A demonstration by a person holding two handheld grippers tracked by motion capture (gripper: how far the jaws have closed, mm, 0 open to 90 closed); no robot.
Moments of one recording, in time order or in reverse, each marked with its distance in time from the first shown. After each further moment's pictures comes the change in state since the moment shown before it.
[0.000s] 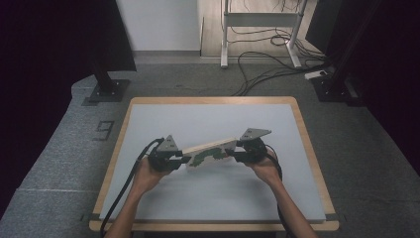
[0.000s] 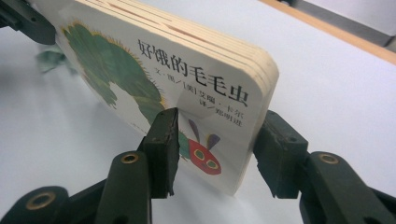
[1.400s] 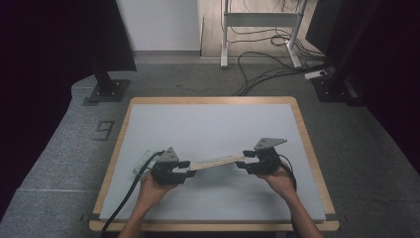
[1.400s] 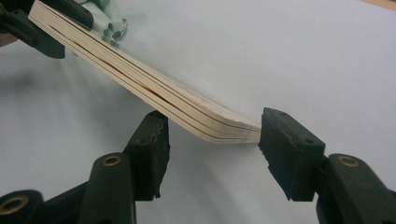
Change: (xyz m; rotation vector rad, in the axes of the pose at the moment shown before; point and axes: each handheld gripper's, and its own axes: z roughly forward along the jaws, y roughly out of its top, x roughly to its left) left arm -0.035 -0.028 0.005 -0.058 -0.075 -0.182; right arm 0.007 -0.029 -0.040 0.034 0.054 0.093
